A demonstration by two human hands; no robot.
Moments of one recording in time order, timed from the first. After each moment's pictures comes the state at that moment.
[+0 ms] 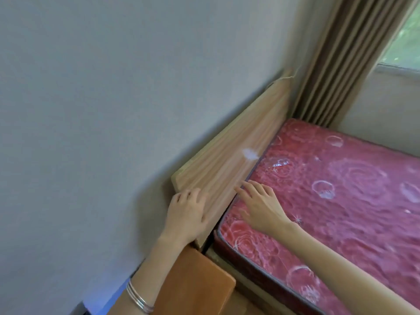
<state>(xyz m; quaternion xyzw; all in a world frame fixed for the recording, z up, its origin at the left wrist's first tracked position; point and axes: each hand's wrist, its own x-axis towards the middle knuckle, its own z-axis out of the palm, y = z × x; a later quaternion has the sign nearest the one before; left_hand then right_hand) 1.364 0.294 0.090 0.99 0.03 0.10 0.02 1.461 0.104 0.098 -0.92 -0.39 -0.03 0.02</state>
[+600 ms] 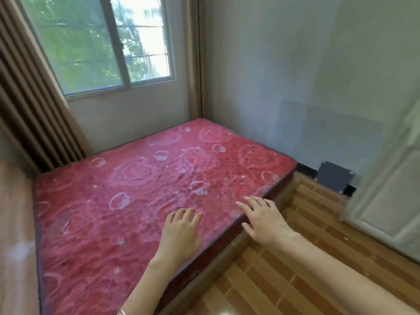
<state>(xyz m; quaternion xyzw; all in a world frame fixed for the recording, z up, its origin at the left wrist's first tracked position) 1.311 -0.098 0.134 0.81 -0.58 0.11 0.05 1.141 -0.264 0.145 -0.97 0.25 -0.02 0.00</state>
